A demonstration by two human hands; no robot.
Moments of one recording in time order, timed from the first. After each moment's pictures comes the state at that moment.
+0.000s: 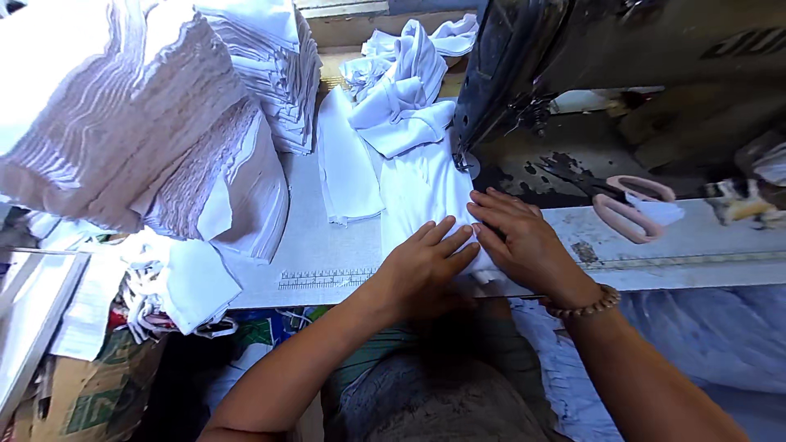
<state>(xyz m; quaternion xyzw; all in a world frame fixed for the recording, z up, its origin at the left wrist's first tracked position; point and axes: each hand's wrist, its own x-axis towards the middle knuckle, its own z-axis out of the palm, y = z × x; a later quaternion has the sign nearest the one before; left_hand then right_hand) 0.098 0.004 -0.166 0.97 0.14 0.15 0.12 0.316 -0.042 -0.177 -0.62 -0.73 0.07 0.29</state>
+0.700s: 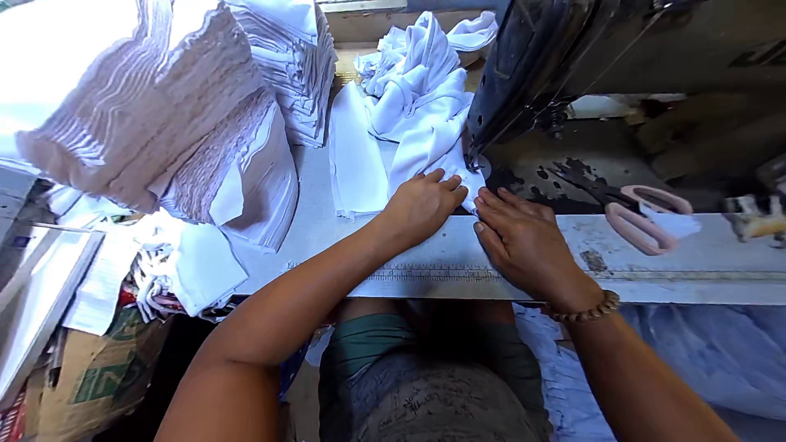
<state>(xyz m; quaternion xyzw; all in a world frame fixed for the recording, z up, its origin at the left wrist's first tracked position) 0.126 0.077 -0.150 0.97 0.20 0.14 0.02 0.310 -0.037 -0.175 -0.63 -0.74 0.02 0.22</state>
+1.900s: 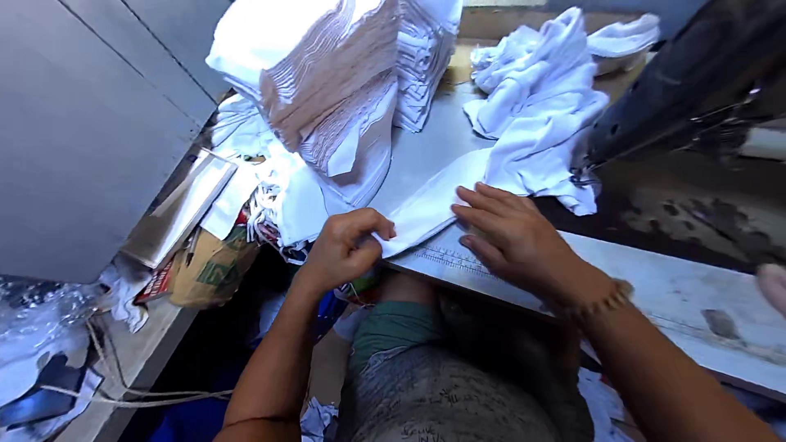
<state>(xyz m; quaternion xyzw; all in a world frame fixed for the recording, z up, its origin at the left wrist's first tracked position) -0.071 -0.027 -0.127 0.83 0.34 0.40 0.21 0.227 0.009 -0.161 -0.35 -0.89 0.07 0.30</state>
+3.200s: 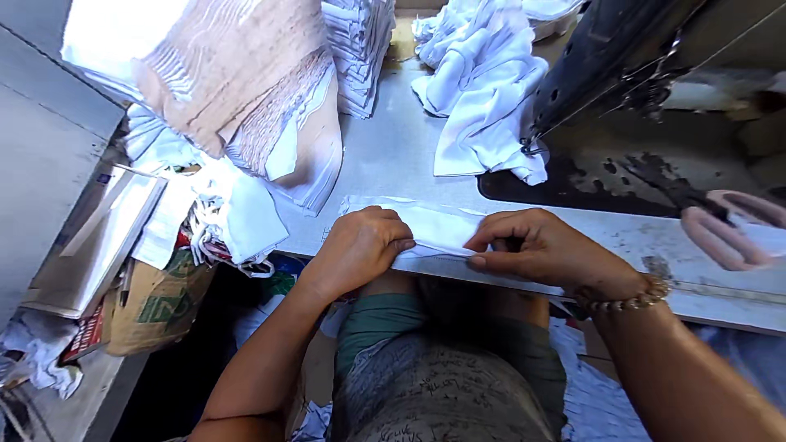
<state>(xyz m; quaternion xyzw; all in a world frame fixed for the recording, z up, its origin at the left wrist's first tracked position) -0.014 -0.004 -0.138 0.91 0.33 0.20 0.13 0.284 -0.023 -0.147 -0.42 -0.76 0.42 0.25</state>
